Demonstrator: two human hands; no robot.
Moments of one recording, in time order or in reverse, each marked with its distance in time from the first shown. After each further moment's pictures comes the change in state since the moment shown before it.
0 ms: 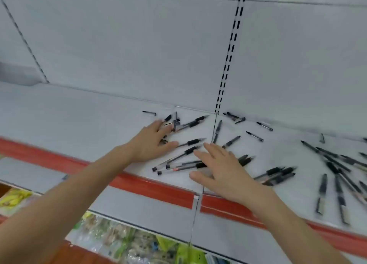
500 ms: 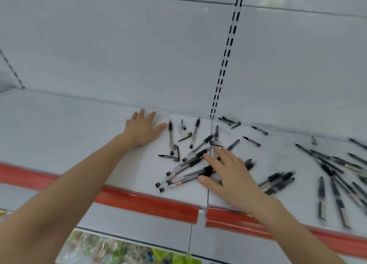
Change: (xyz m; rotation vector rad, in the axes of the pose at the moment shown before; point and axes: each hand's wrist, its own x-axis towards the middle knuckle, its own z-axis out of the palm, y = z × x) left_hand 0.072 -0.038 -0.011 0.099 0.094 -0.205; right_hand 0.004 0.008 0.005 -0.027 0.070 0.158
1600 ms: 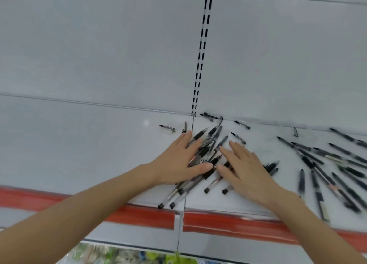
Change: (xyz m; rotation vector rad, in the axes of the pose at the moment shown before) left_hand -0.081 0.120 0.018 -0.152 -0.223 0.557; right_hand -0.013 0.067 -0.014 -0.018 0.041 0.135
